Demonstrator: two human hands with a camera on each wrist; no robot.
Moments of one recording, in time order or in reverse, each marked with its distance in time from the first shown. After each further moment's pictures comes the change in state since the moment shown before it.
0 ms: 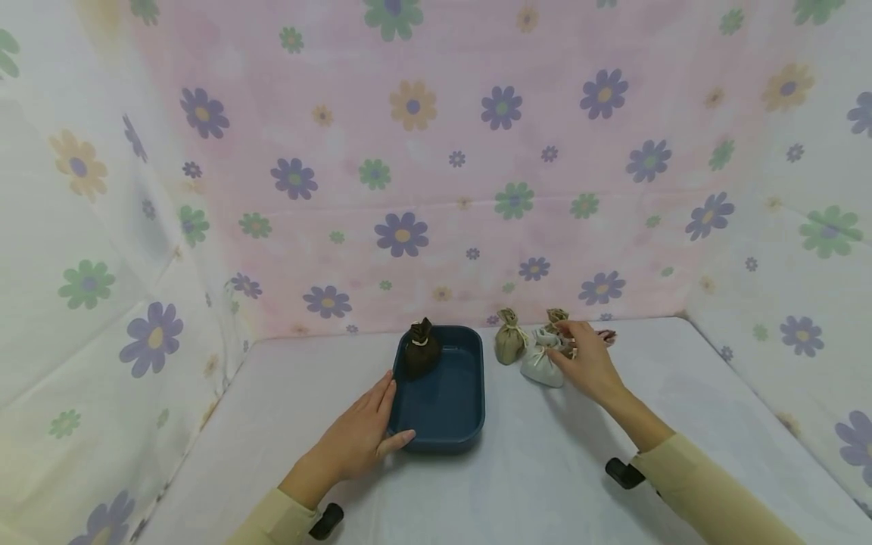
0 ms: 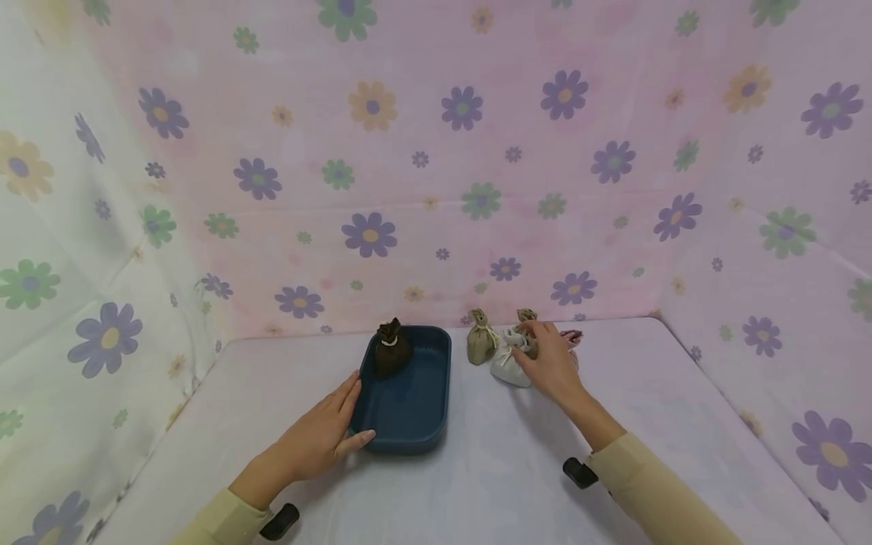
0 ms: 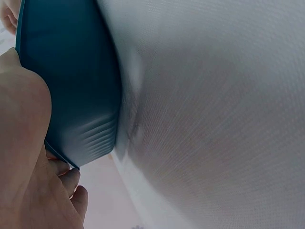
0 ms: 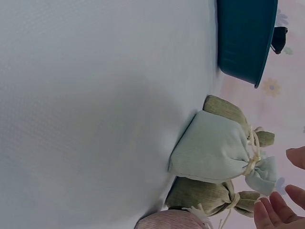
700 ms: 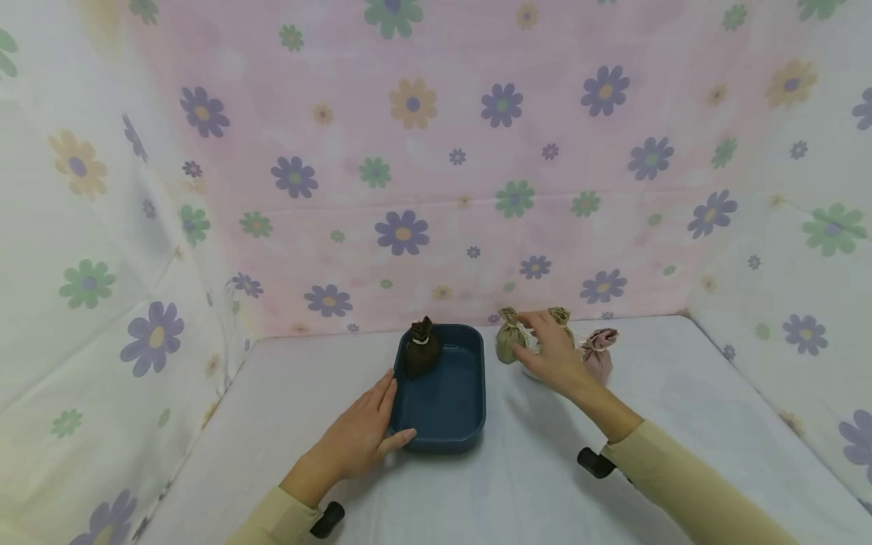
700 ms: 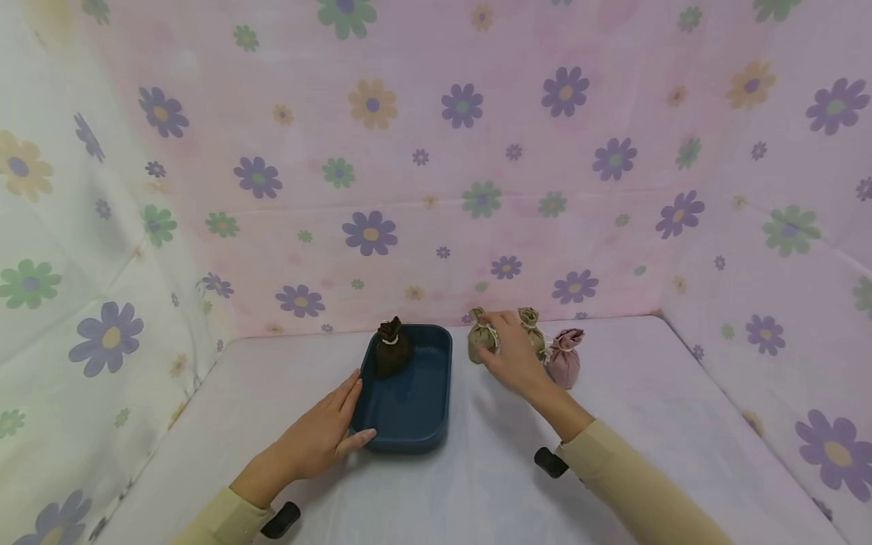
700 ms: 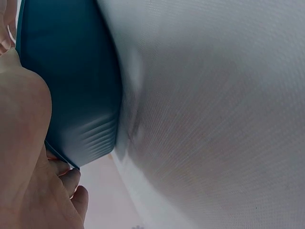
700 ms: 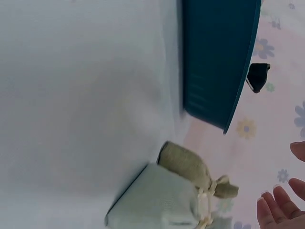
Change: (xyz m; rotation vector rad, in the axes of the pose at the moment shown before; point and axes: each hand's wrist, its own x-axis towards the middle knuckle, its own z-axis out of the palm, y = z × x) left_hand 0.000 0.000 0.000 -0.011 -0.016 -0.003; right_hand 0.017 -0.046 0.025 0.084 -0.027 -0.172
